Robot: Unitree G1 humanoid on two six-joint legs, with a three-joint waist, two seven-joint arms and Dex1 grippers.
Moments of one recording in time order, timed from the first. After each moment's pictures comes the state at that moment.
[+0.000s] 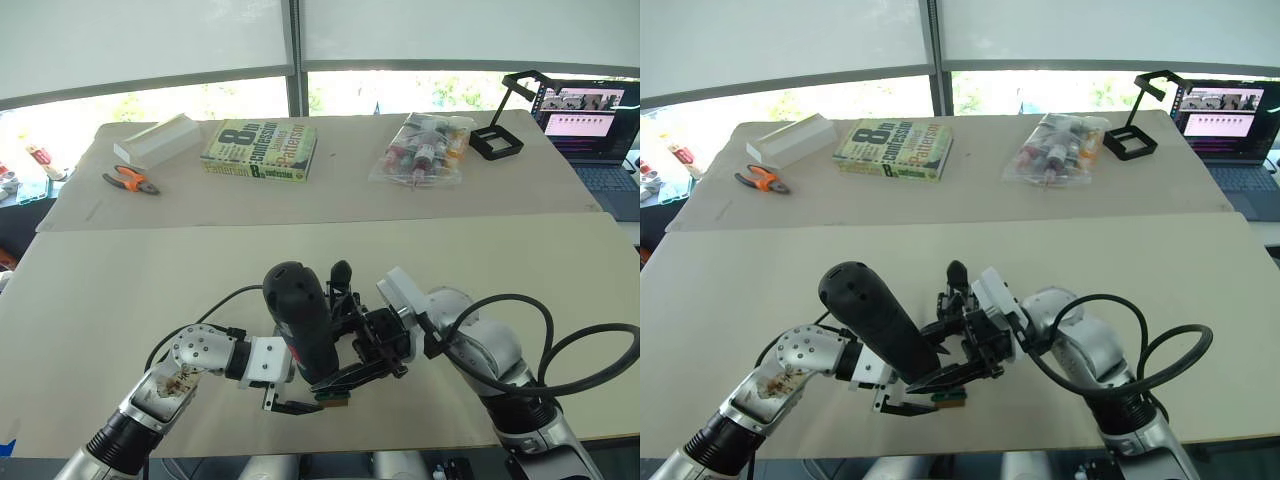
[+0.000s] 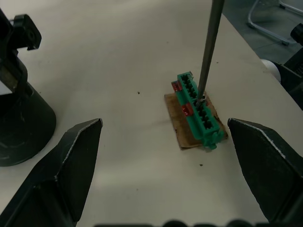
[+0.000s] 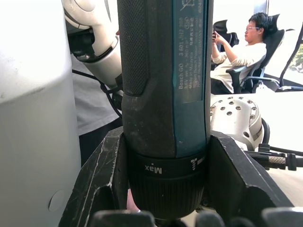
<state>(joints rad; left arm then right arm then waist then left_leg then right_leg) -0.14 0.66 -0.35 -0.22 -0.16 -0.02 -1.23 -0.38 -0.41 0.30 -0.31 0.65 0.42 1.38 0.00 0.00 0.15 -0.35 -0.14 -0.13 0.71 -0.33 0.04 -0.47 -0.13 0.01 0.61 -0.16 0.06</state>
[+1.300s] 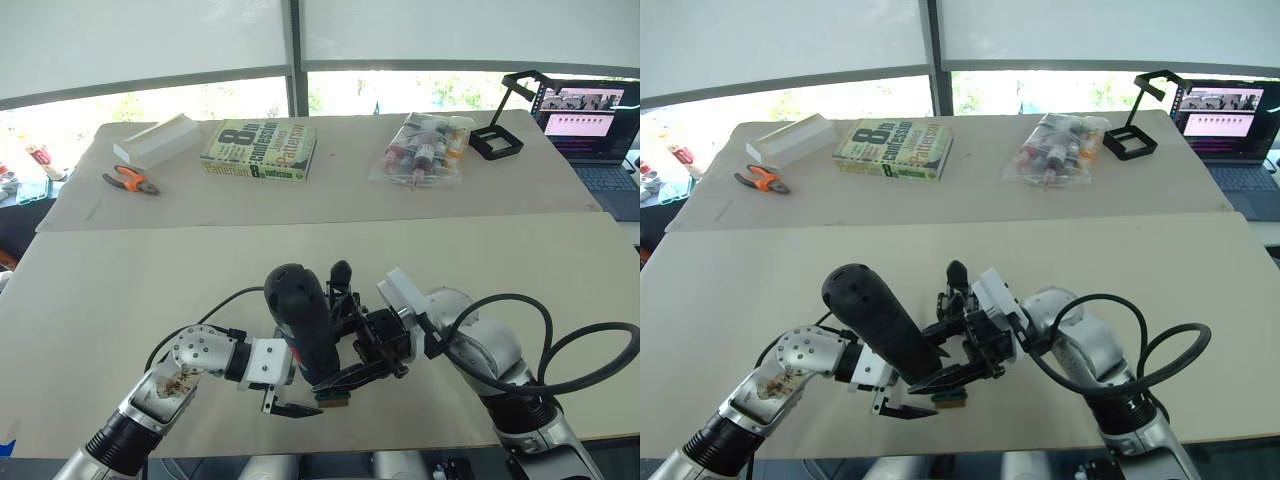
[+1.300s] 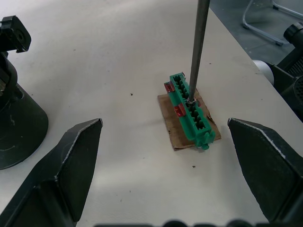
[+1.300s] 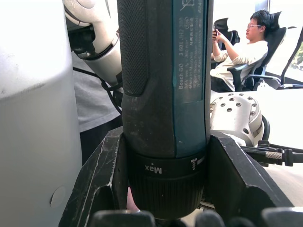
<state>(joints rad) -0.14 0.66 -0.36 -0.23 -0.16 -0.02 -1.23 -0.37 -0.42 0.30 -0.30 0.65 0.41 1.39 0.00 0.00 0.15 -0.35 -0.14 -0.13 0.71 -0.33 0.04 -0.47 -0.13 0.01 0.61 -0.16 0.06</state>
